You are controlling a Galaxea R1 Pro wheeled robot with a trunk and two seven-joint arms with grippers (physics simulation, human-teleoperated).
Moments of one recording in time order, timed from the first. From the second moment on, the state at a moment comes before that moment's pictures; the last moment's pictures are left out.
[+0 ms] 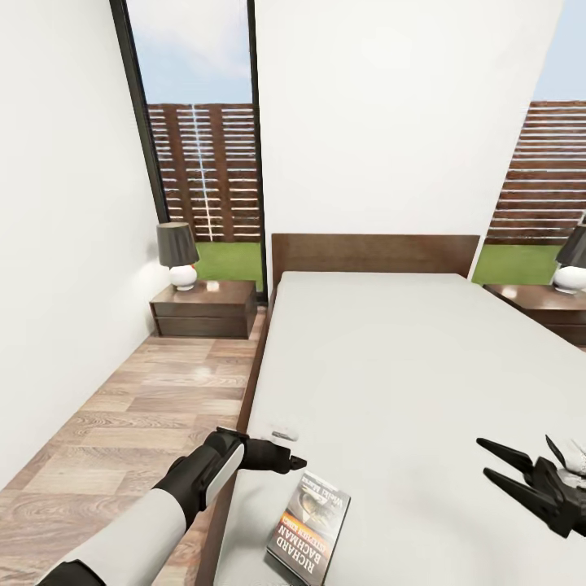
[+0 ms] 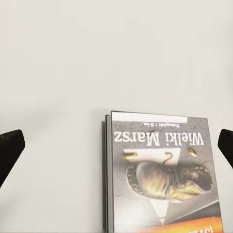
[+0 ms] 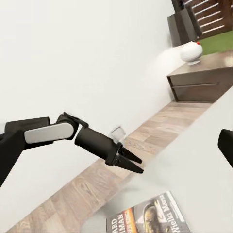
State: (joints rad) left arm -0.72 -0.08 -0.45 -0.61 0.29 0.60 -0.39; right arm -0.08 -0.27 -0.68 -1.57 -0.28 0.61 1.57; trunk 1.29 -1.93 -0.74
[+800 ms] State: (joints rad) left arm -0.71 -0.08 -0.45 -0.62 0.29 0.59 -0.39; right arm -0.16 -0.27 -0.65 -1.58 -0.27 0.62 1.57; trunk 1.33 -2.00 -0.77
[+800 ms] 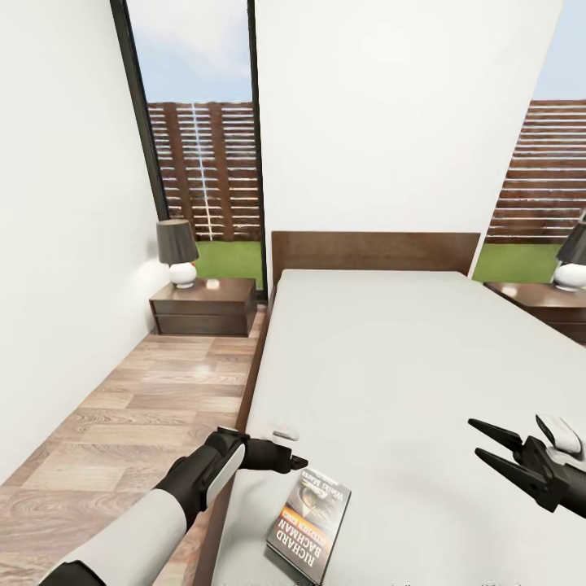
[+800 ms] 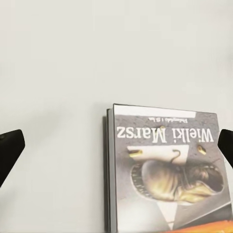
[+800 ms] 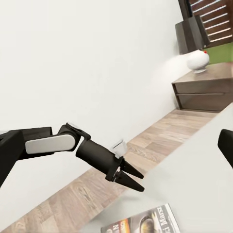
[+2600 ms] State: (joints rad) left arm -0.71 -0.09 -0.45 -0.62 0.29 0.59 -0.39; right arm -0.16 -0.26 -0.64 -1.58 -0.27 0.58 1.52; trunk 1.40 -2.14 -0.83
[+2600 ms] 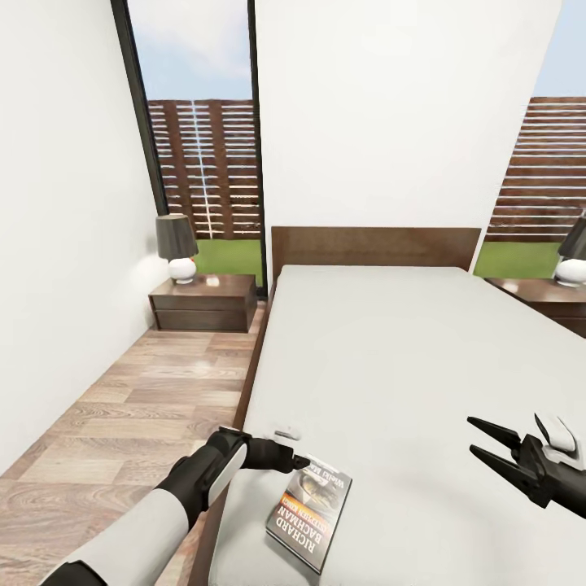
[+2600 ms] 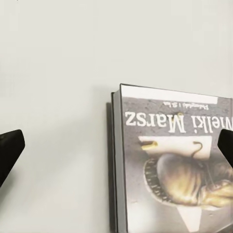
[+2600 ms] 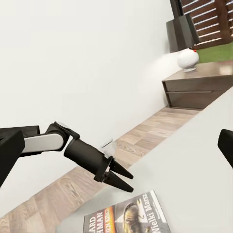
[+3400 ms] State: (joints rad) left arm -0.71 -0.09 -0.45 -0.62 0.29 0.58 -0.39; right arm -0.16 -0.26 -0.64 -1.58 -0.27 0.58 1.52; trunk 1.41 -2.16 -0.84
